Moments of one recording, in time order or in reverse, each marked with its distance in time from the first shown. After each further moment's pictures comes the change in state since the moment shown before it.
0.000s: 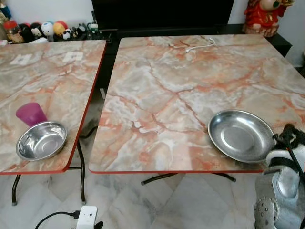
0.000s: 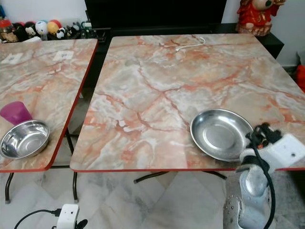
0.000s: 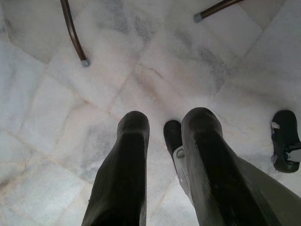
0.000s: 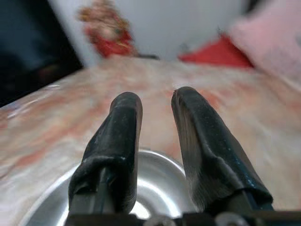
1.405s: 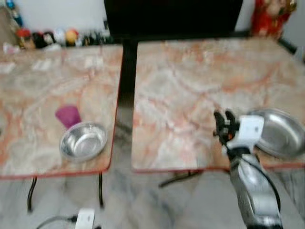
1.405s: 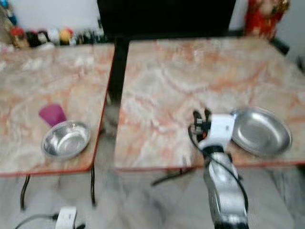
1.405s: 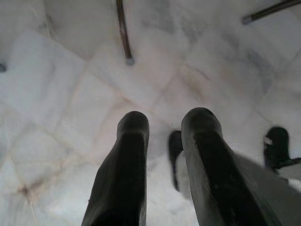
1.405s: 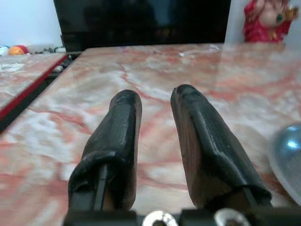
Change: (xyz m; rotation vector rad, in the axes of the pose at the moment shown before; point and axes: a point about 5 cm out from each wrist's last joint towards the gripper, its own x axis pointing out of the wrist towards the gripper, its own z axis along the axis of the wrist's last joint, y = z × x) left arm -0.001 0.001 -0.005 -0.043 0.025 0.038; right arm -0.008 0.060 -0.036 -0.162 0.147 0.558
